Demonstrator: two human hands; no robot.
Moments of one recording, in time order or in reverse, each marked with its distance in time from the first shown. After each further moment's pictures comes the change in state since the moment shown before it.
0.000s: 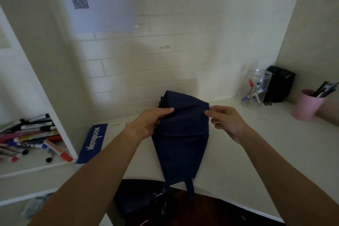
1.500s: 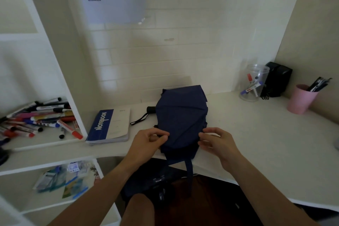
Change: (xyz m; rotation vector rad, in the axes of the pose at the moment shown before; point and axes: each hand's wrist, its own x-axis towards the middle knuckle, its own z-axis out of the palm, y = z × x) left_hand -0.092 -0.112 -0.014 0.474 0.153 0.469; right_hand -0.103 0.051 0.043 0.210 0.159 0.207
